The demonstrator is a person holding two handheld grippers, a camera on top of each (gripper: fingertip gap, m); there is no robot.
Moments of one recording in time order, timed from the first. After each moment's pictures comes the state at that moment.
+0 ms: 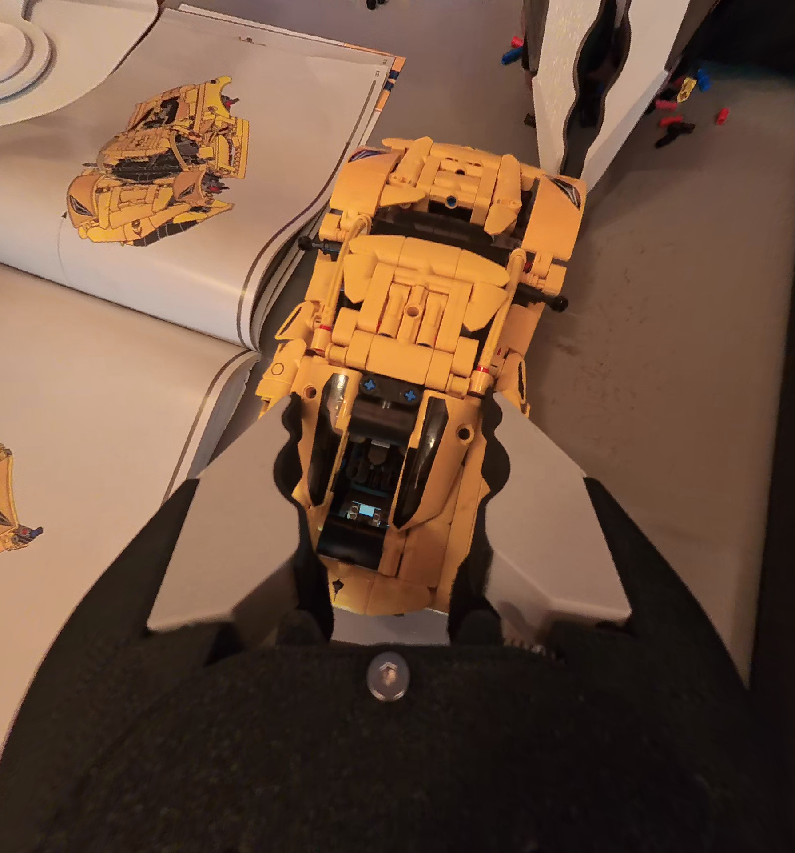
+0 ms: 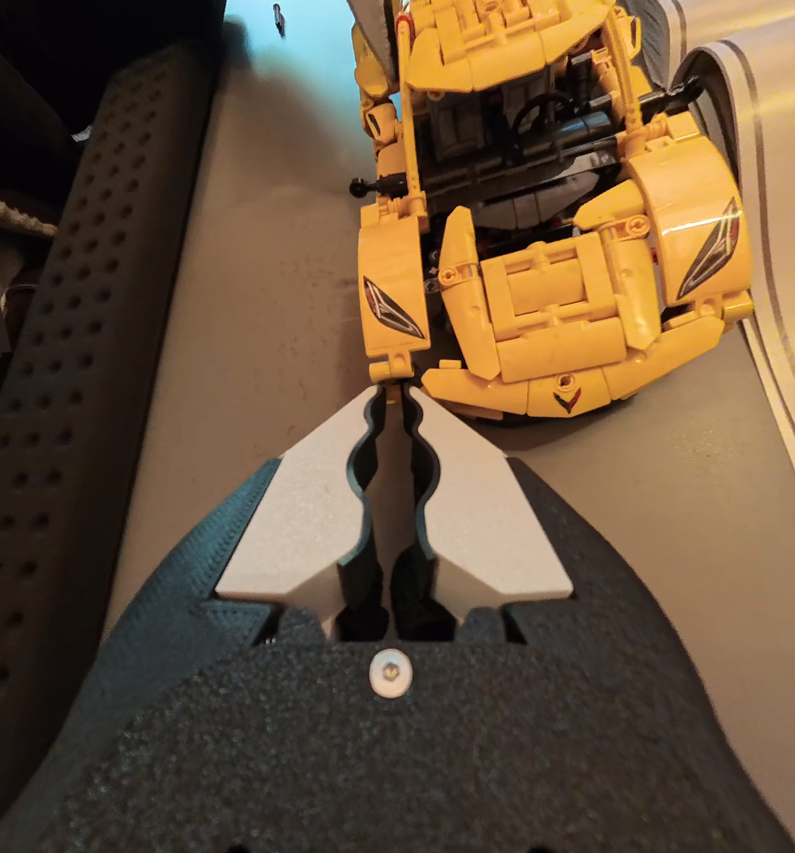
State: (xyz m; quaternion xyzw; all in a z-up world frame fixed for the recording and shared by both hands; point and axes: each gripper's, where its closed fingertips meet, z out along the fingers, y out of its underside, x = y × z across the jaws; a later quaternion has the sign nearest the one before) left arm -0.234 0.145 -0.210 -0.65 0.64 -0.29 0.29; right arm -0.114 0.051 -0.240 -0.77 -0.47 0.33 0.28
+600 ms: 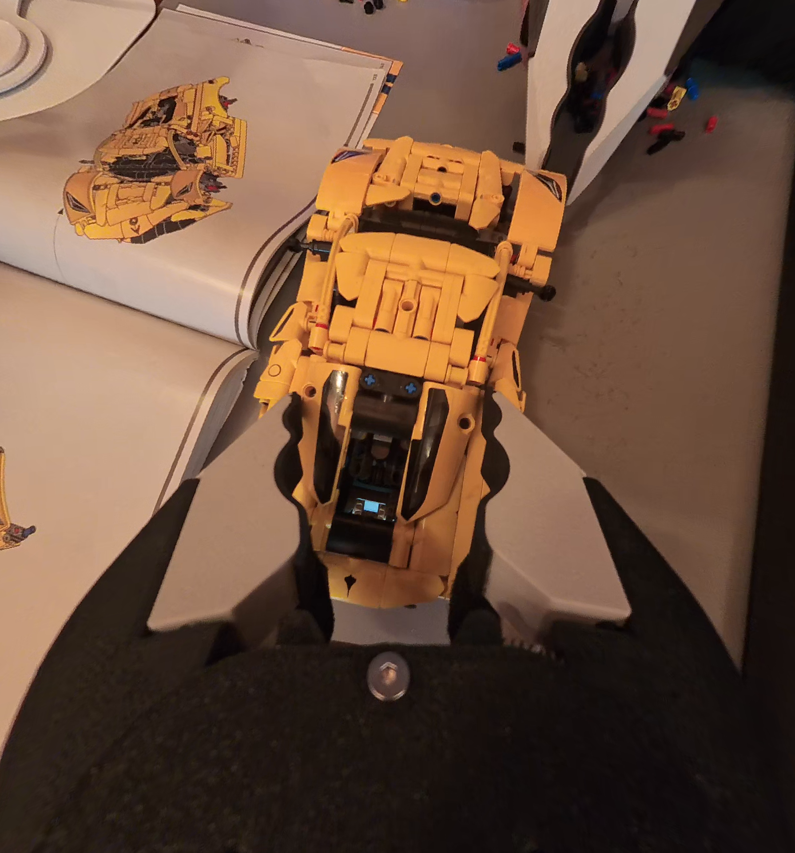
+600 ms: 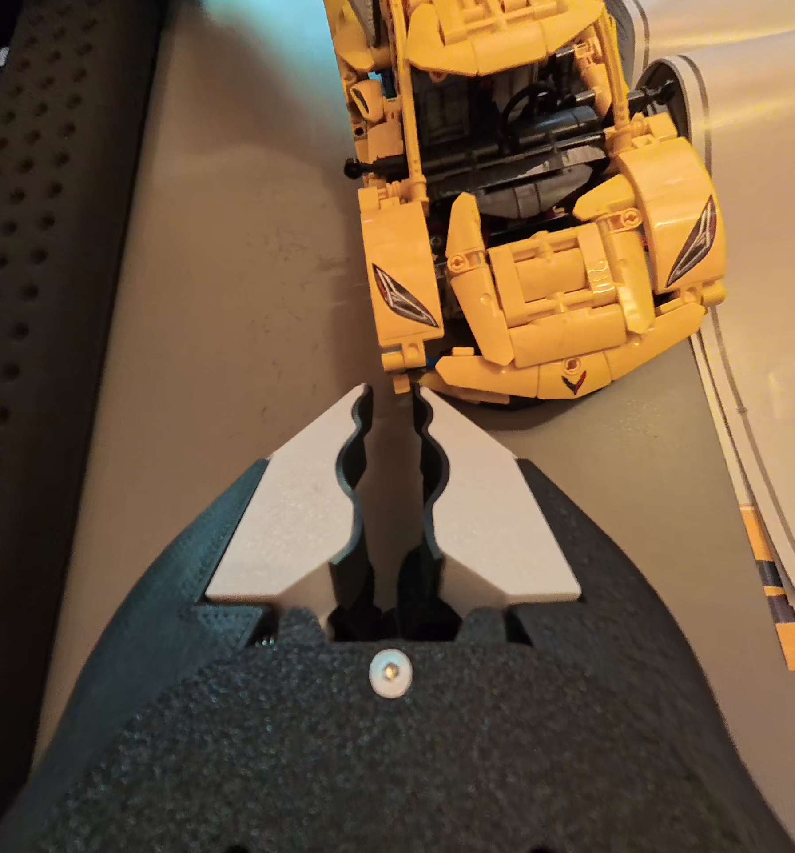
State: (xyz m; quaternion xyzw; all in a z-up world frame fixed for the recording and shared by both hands) left arm -0.235 0.144 -0.209 -0.65 0.63 -0.30 0.29; right arm -0.103 0.055 -0.241 -0.77 -0.49 0.27 0.30
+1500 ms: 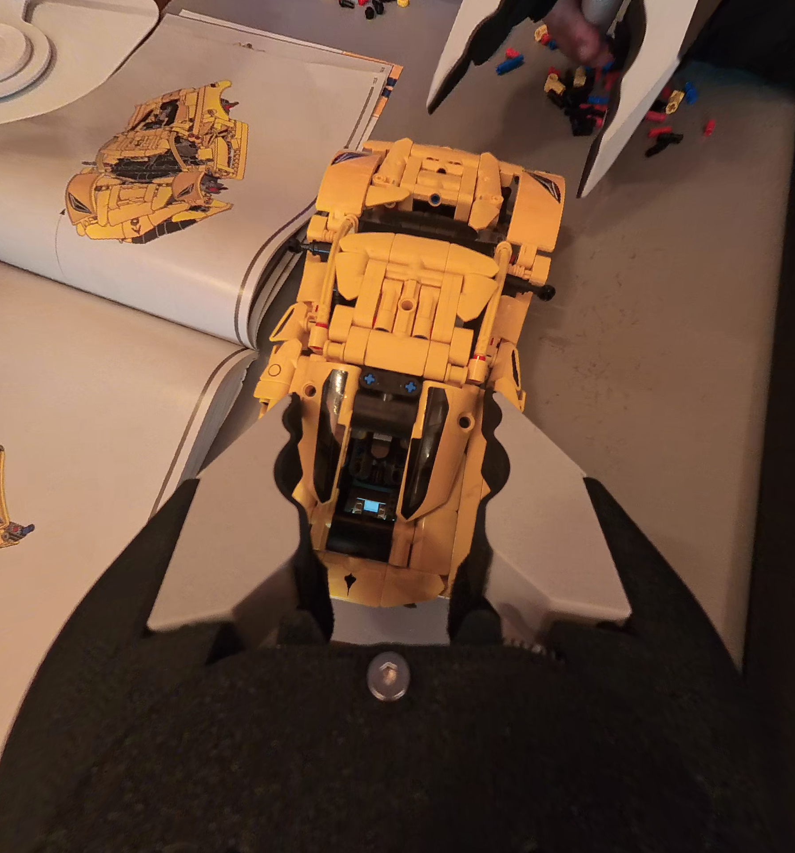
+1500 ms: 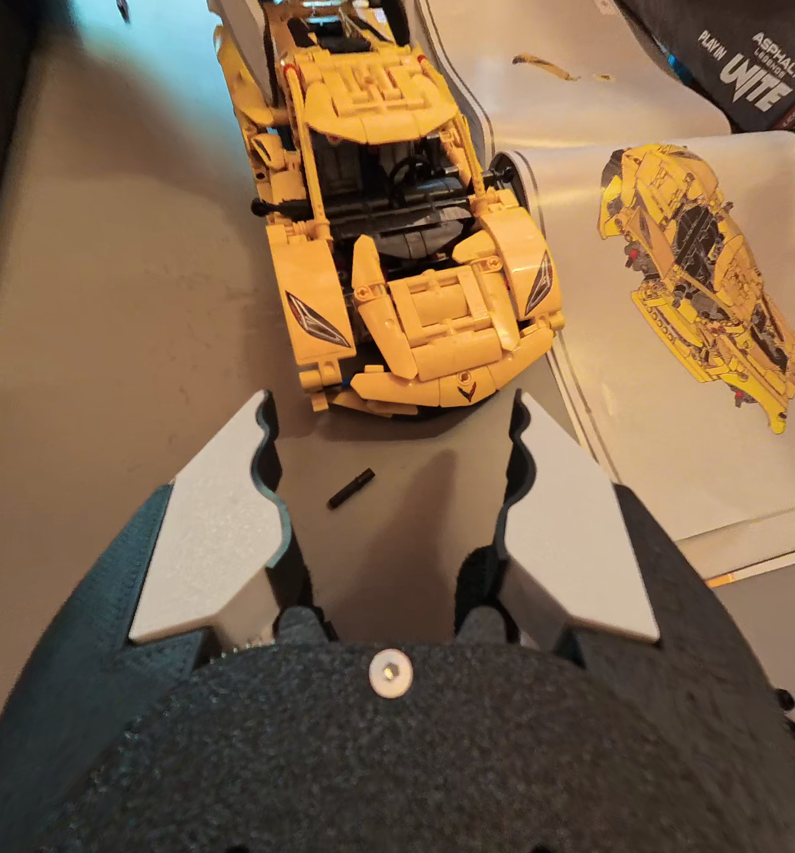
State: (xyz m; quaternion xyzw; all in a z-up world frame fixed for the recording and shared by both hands) left arm -0.235 0.143 -0.209 -0.65 0.63 -0.30 0.29; right arm -0.088 0.089 -0.227 -0.76 -0.47 0.18 0.41
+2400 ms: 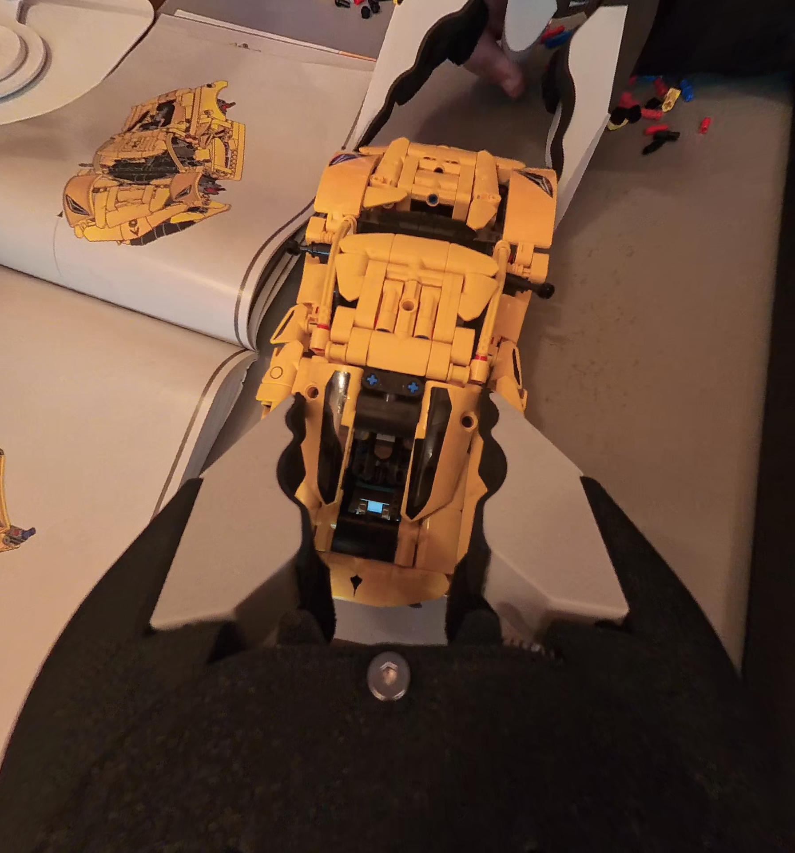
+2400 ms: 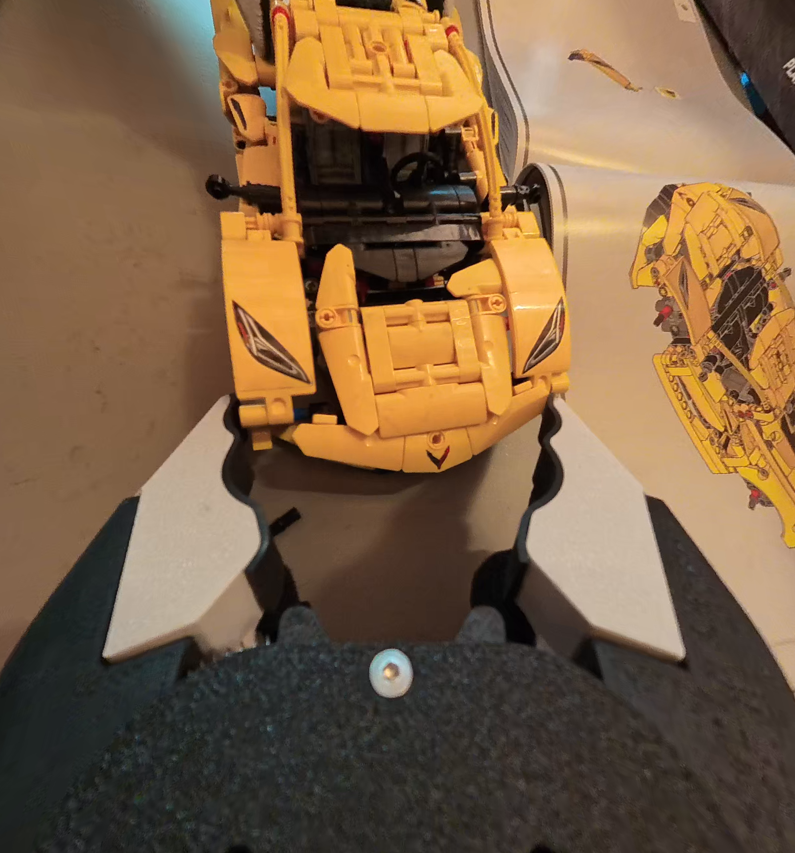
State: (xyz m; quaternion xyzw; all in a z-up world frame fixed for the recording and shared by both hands) left arm -0.235 0.144 -0.209 -0.65 0.64 -0.30 0.29; right arm -0.109 0.118 -0.246 -0.73 -0.54 0.18 0.38
